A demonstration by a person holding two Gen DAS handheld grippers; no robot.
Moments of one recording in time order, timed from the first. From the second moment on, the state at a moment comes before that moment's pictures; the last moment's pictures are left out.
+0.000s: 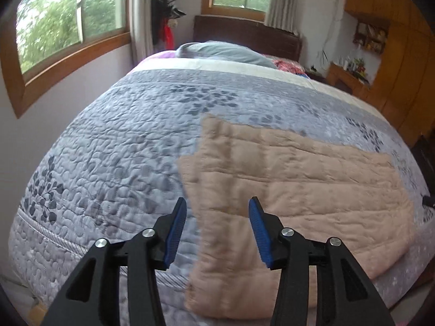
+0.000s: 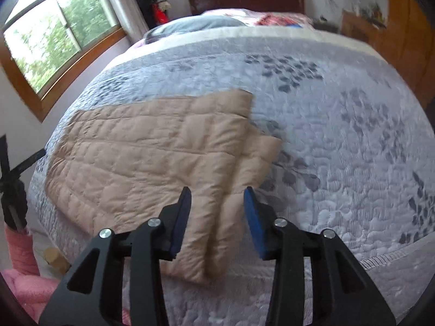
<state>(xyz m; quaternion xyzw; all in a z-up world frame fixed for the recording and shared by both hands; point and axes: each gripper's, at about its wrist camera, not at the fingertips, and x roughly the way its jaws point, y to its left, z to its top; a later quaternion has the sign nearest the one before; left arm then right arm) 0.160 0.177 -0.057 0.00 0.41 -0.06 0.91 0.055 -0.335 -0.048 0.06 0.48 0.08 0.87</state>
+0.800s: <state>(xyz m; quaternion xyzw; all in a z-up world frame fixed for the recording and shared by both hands) 0.129 0.084 -0.081 0.05 0.43 -0.05 0.90 0.035 -0.306 -0.090 0.05 0.52 0.04 0.85</state>
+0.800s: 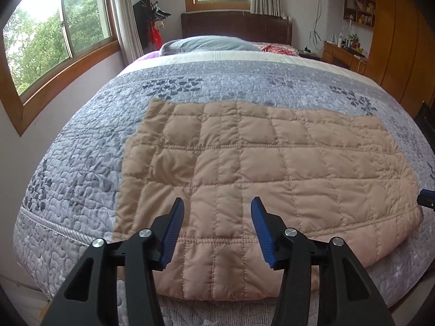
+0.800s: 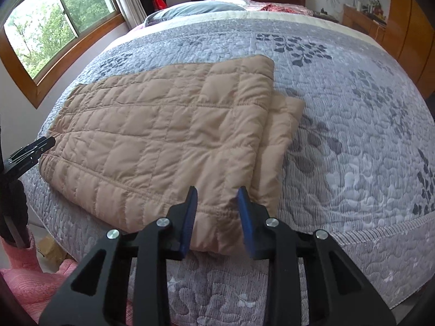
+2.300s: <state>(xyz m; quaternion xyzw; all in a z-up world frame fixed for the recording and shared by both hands) 0.092 0.117 -0.103 0.00 0.47 -0.03 0.88 0.047 -0.309 -0.137 0.07 0.55 0.04 0.83</state>
